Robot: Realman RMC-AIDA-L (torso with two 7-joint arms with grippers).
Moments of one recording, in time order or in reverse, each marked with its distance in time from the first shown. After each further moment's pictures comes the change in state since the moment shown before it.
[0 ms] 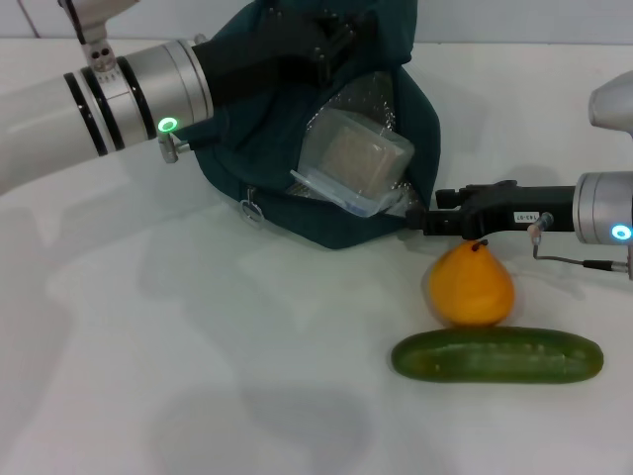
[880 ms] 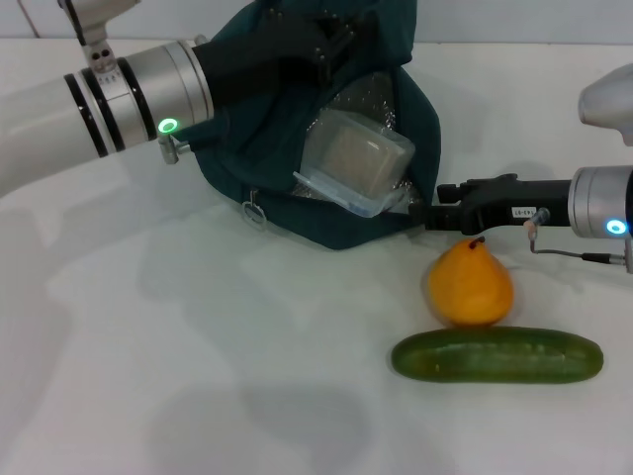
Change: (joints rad) left arm 0.002 0.000 0.000 0.003 -0.001 0.000 0.002; right arm 0.005 0.000 -0.034 -0.017 0.000 0.053 0.001
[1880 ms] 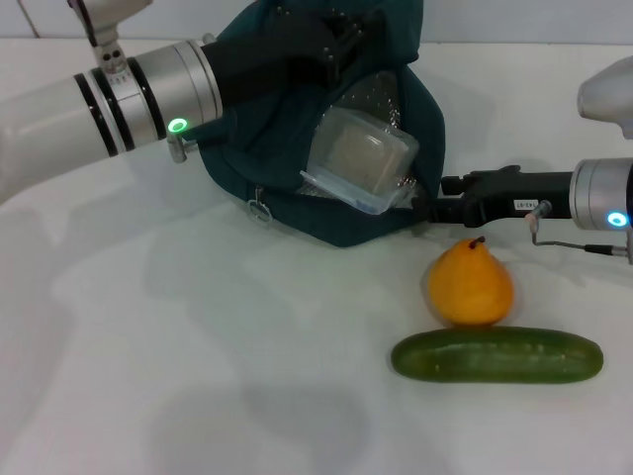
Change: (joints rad) left arm -0.004 -0.002 0.000 0.024 -0.009 -0.024 0.032; right arm 0.005 -0.004 -0.007 -0.013 -0.008 0.024 -0.001
